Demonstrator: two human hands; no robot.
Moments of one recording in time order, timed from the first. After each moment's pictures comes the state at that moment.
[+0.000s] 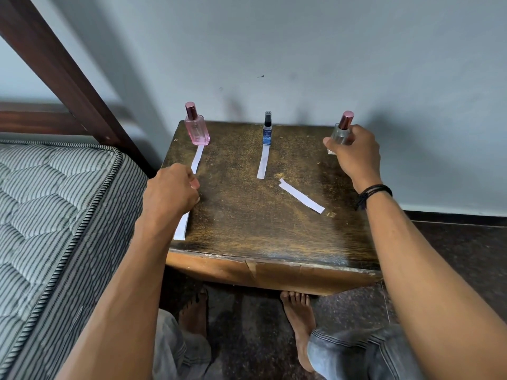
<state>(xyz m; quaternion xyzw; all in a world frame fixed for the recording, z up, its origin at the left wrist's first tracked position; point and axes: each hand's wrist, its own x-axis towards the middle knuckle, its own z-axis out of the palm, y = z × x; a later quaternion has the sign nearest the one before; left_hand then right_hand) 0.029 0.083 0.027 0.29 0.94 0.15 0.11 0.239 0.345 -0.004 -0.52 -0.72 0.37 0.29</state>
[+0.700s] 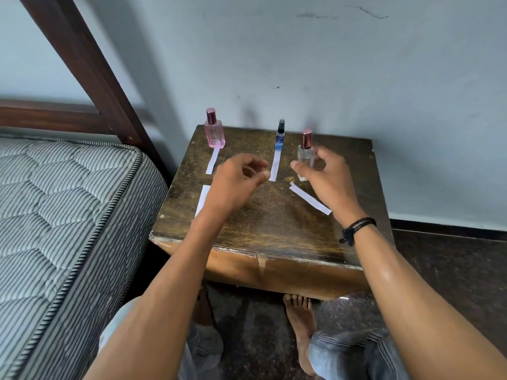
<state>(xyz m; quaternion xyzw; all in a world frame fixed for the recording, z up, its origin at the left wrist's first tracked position) 0.076 0.115 0.033 0.41 0.79 0.43 0.19 0.225 0.252 0.025 -0.39 -0.77 0.44 0.25</state>
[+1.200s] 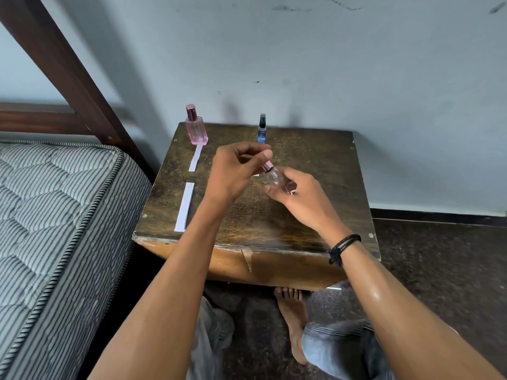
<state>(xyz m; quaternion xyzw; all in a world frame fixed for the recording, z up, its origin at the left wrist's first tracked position) 0.100 0.138 0.036 0.35 0.68 0.59 0.26 0.249 0.219 0.013 -0.34 -0.81 0.46 0.16</state>
